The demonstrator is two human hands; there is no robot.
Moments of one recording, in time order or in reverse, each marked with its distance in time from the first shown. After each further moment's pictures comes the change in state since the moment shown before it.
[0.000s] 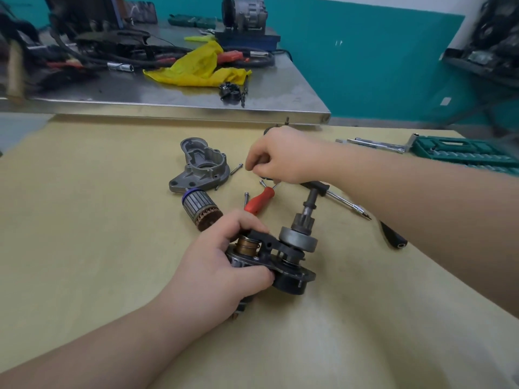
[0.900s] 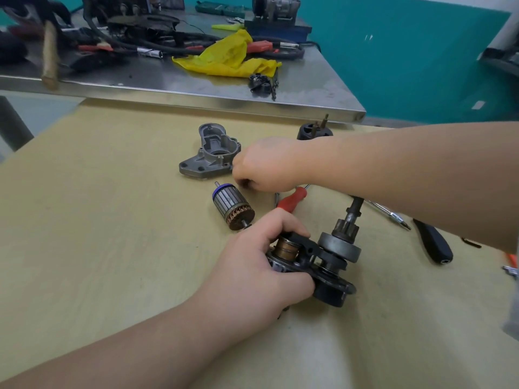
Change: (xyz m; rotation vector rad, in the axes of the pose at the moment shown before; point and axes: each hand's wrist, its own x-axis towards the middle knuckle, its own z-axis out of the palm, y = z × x) left_hand 0.006 0.000 -0.001 -0.003 -0.043 0.038; right_hand 0.064 -0.050 0.034 -0.690 -0.267 -0.477
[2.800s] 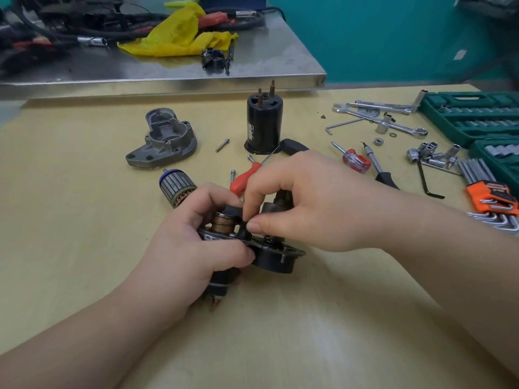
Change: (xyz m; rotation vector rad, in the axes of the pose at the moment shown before) left_hand 0.002 0.008 0.001 -0.121 0.061 -0.099; right_hand -0.177 -0.073 0.009 1.105 0.369 0.369
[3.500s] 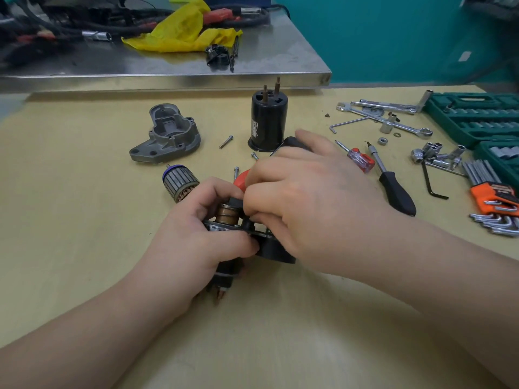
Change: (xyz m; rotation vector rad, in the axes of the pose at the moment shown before) left_hand 0.003 0.001 0.000 0.015 0.010 0.008; right_hand -0.009 -0.028 0.015 -0.650 0.115 -0.064
